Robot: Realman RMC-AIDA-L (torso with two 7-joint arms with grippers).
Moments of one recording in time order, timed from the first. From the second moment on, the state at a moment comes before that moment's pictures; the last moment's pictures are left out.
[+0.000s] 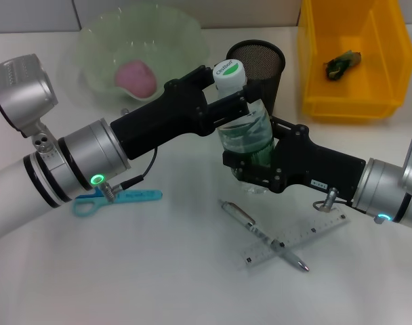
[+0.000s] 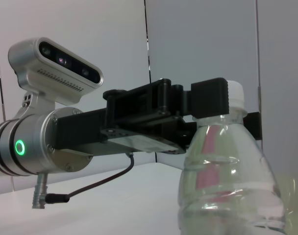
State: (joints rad) left arm -0.73 -2.08 0.57 -0.06 1.62 1.50 -0.92; right arm 0.60 2.09 -0.79 -0.07 -1.56 -1.38 0.64
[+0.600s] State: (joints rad) left arm -0.72 -2.08 0.57 -0.05 1.62 1.51 -0.93; right arm 0.60 2.09 -0.79 -0.07 -1.56 -1.38 0.64
